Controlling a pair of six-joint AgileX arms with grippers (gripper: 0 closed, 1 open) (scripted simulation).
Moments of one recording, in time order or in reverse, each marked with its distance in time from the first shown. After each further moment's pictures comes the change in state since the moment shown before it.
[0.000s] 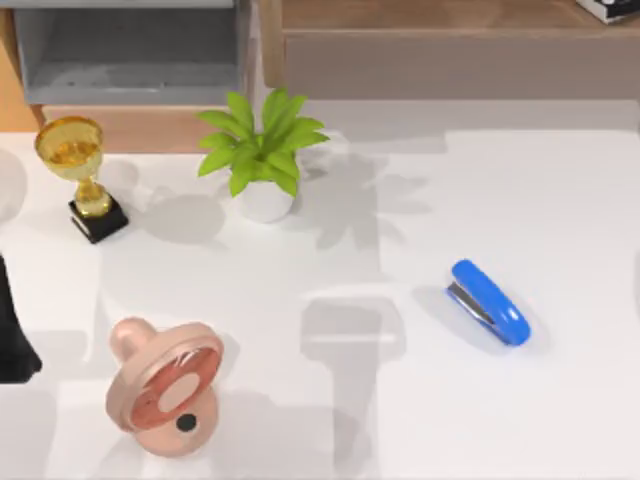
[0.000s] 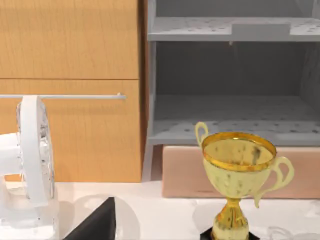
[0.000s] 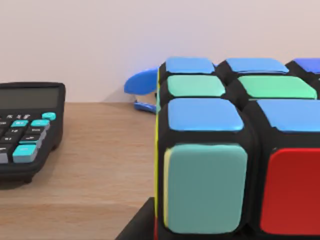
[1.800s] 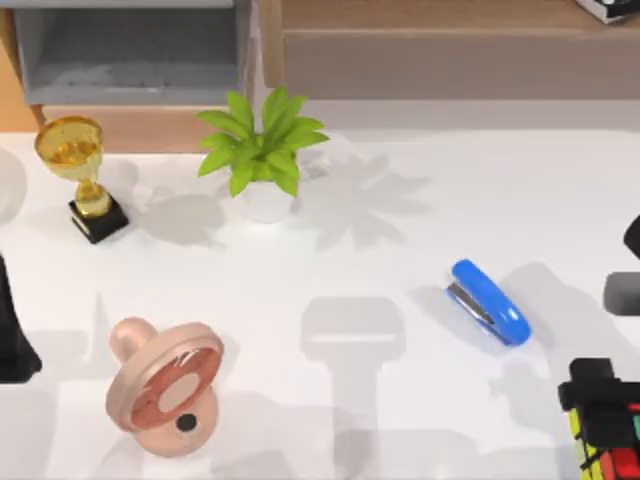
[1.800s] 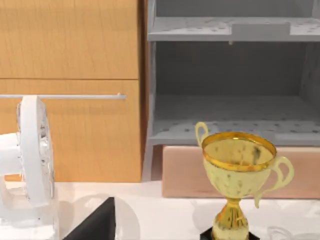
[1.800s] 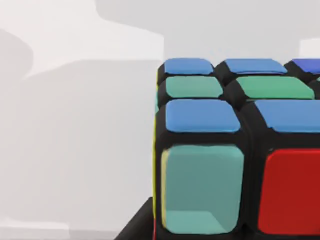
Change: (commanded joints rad) left arm 0.000 0.000 0.000 0.000 0.000 0.000; right arm 0.728 -0.640 -0.994 -1.155 0.183 0.476
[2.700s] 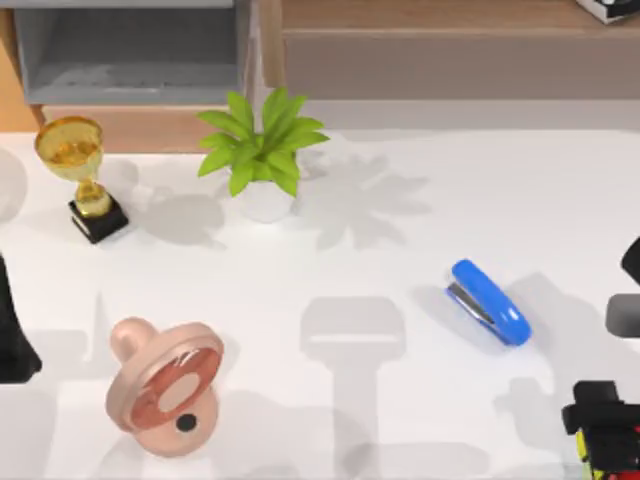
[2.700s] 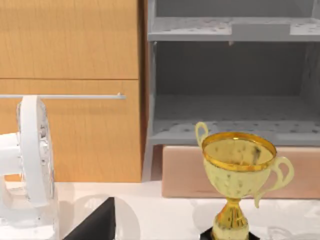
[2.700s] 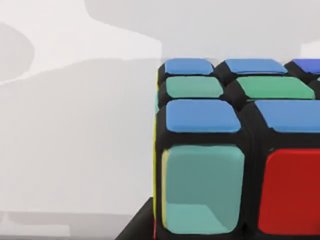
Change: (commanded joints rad) left arm 0.000 0.000 0.000 0.000 0.000 0.000; right arm 0.026 -0.020 -0.037 -0.011 0.002 0.020
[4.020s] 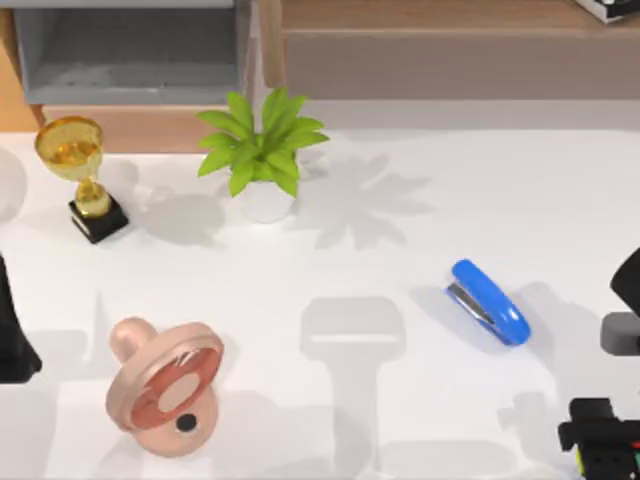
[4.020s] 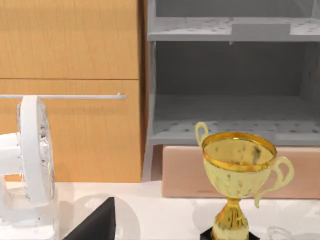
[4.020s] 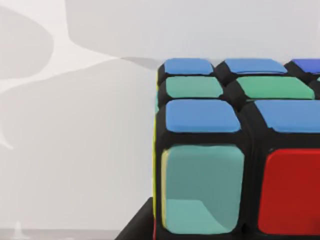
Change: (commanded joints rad) left arm 0.000 0.000 0.000 0.000 0.000 0.000; right arm -0.004 0.032 -0.067 0.063 0.011 0.003
